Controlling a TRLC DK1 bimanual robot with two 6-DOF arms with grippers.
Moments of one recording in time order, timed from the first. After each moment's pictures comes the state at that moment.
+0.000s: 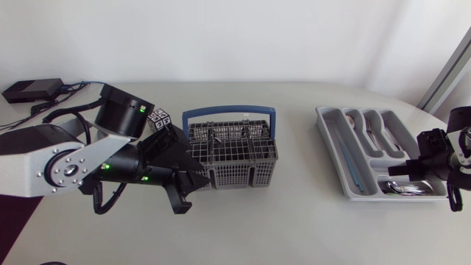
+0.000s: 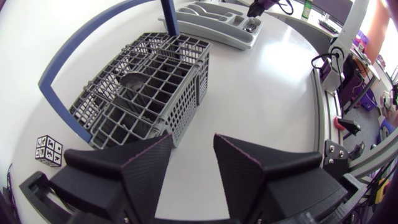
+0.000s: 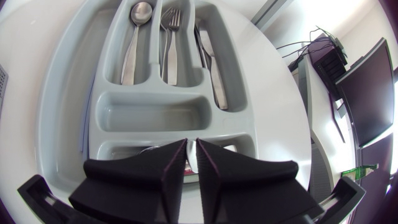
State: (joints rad) left arm -0.54 1.35 0.76 -0.26 0.35 0.42; right arm -0.42 1.52 0.69 -0.09 0.15 -0.38
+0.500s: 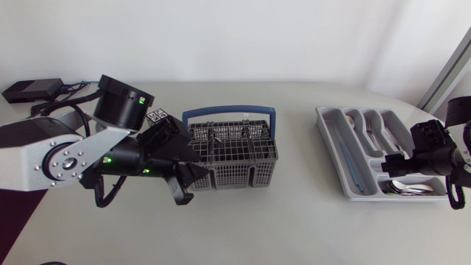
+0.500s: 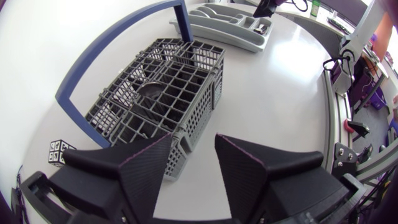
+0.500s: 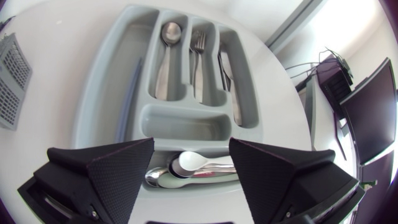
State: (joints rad) left arm -0.54 1.35 0.79 -0.26 0.27 0.44; right arm -0.32 1.35 0.68 -0.19 0.10 -0.37
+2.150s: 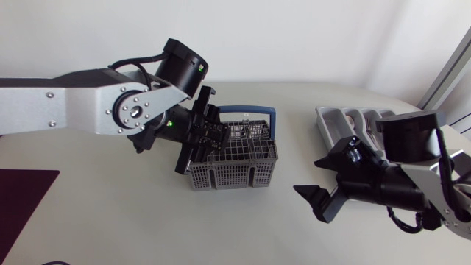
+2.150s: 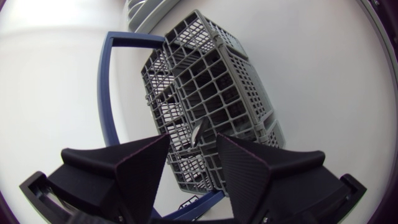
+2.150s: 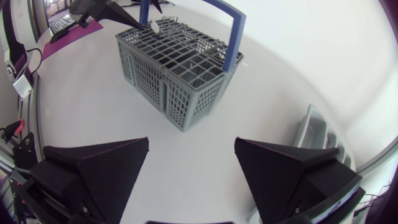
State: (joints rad) left arm -0.65 1.62 1.15 -0.40 -0.07 1.40; right arm 0.39 1.02 0.51 -0.24 -0.19 -0.36
